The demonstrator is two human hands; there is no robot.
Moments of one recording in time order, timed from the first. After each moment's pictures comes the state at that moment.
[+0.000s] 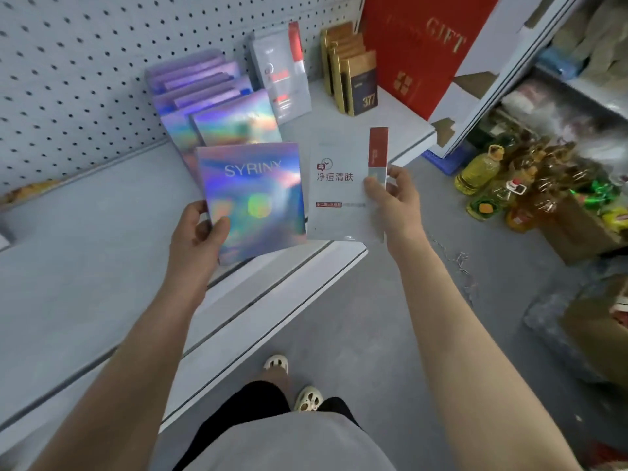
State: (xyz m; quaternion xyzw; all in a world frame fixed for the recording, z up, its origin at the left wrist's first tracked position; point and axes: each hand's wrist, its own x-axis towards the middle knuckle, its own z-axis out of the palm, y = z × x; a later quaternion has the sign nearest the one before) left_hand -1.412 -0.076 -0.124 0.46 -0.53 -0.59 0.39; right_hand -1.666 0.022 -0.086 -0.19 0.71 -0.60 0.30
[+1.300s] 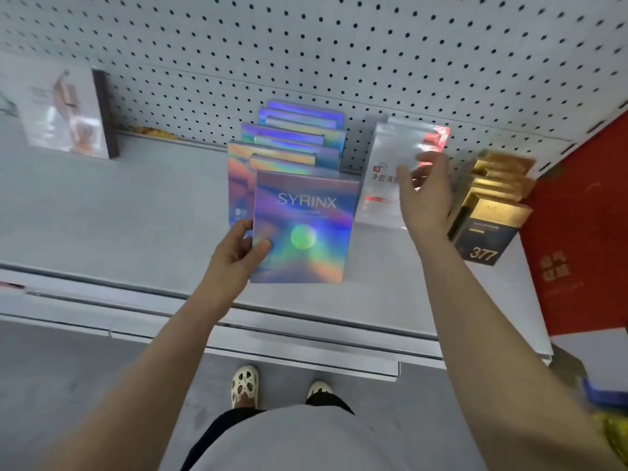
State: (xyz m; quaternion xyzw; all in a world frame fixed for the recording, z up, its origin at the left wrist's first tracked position) left_hand -1.565 -0.105 -0.126 0.56 -0.38 -0.49 0.55; right_hand -1.808 -0.273 -0.094 -0.60 0.64 -0.42 0.23
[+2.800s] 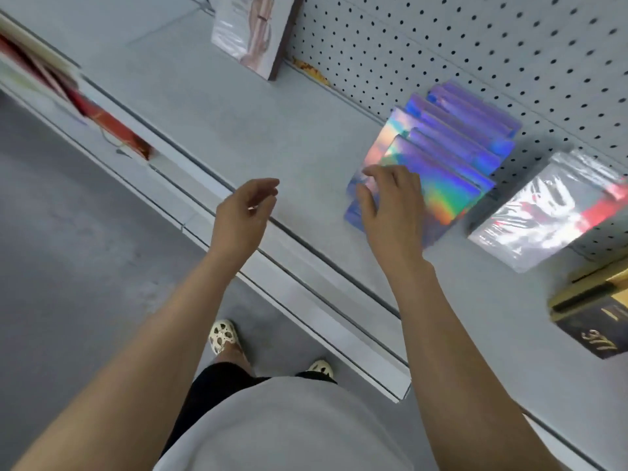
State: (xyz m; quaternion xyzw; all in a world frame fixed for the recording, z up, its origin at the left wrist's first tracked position) left_hand -1.477 -0.009 -0.147 0.78 -0.28 -0.19 0.52; right_hand -1.633 -0.171 -0.127 -0.89 0.35 -0.28 0.10
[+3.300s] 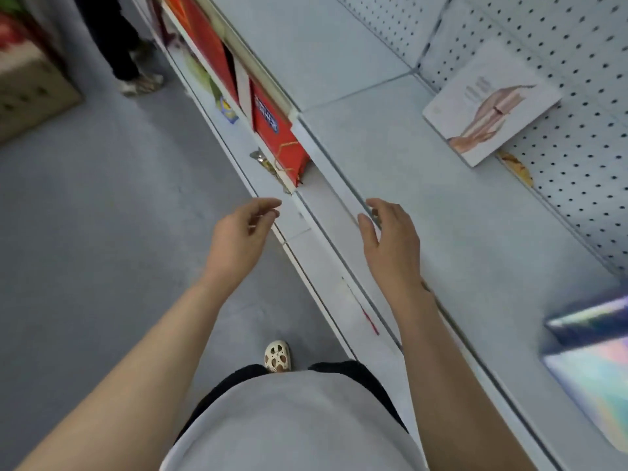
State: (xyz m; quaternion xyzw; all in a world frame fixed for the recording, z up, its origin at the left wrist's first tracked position) left_hand -1.239 0.181 -0.149 0.85 -0.14 -0.11 0.50; right_hand -1.343 -0.029 -0.155 -0.92 0.22 -0.17 0.28
